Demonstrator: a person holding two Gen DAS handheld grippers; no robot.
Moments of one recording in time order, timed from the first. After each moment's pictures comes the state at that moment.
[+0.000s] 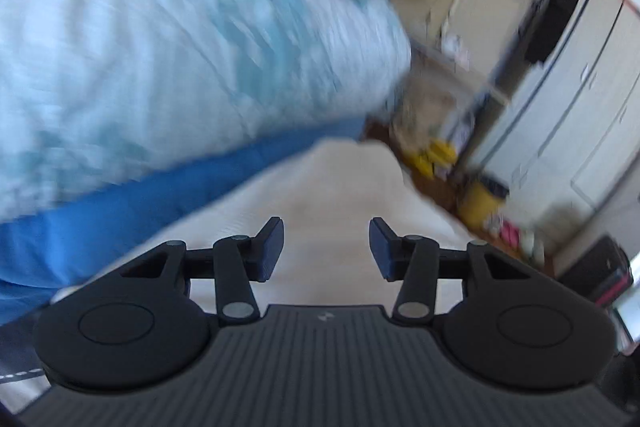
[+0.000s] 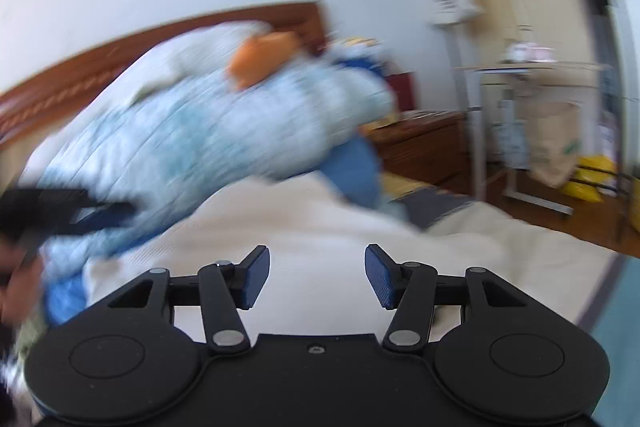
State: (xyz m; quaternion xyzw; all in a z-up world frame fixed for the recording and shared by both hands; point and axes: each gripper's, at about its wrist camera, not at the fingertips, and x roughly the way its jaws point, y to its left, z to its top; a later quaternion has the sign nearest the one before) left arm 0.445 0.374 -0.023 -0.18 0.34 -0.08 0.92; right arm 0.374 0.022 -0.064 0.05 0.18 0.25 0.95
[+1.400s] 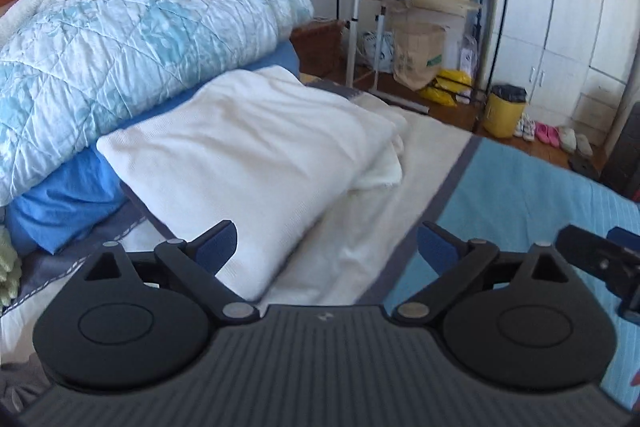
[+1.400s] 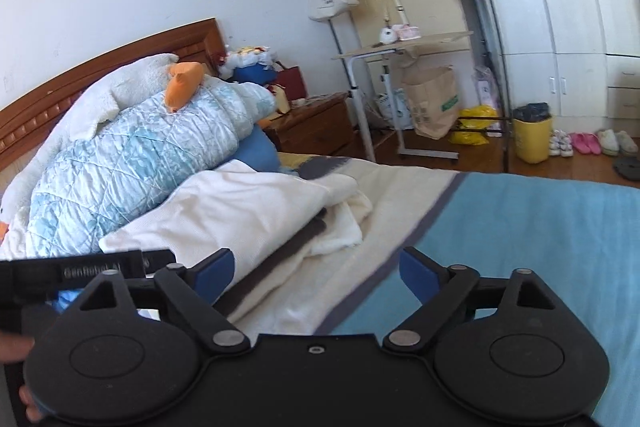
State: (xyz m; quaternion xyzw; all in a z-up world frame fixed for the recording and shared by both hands) left arm 0.184 0.156 0.011 0.00 0.32 -0.02 0.95; right arm 0.162 -0.078 -0.019 0.14 0.23 0.06 0.96
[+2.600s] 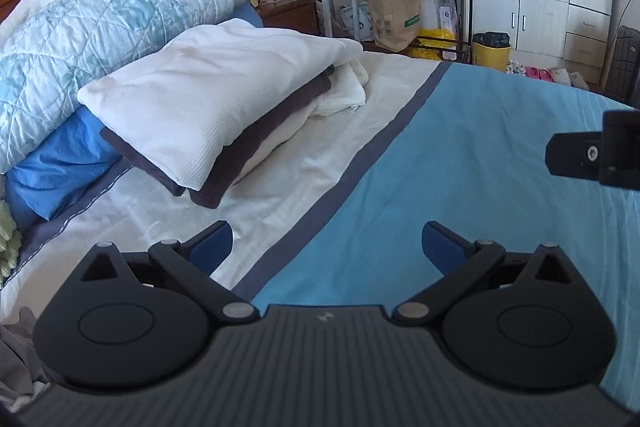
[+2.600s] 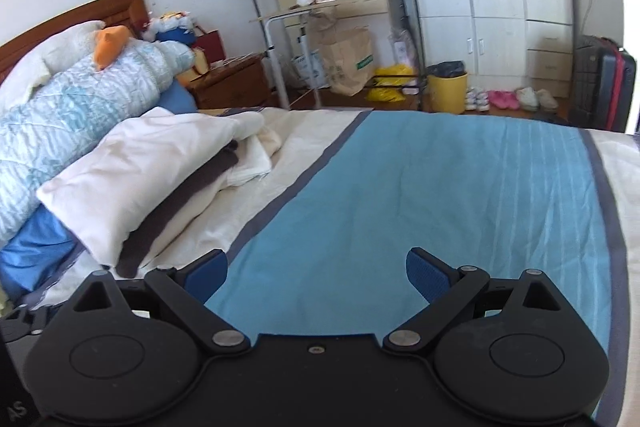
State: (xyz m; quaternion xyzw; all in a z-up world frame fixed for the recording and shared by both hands) left arm 0.112 0.098 -0.073 0.07 0.32 -0.02 0.94; right arm 0.098 -0.088 -0.062 0.13 0.30 -0.05 0.95
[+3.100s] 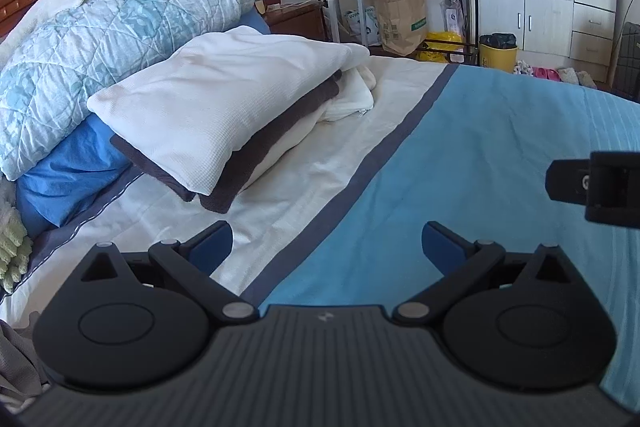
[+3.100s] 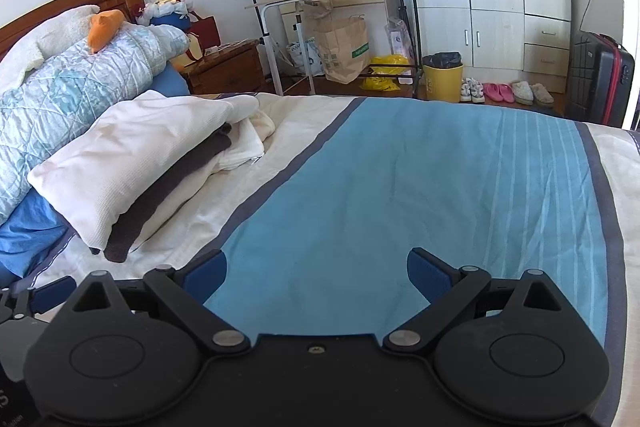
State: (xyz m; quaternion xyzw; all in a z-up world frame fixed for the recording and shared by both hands) left arm 0.110 0.097 -0.072 0.08 0.31 -0.01 0.95; right arm 0.097 -0.087 -0.073 0.12 0.31 -0.05 0.94
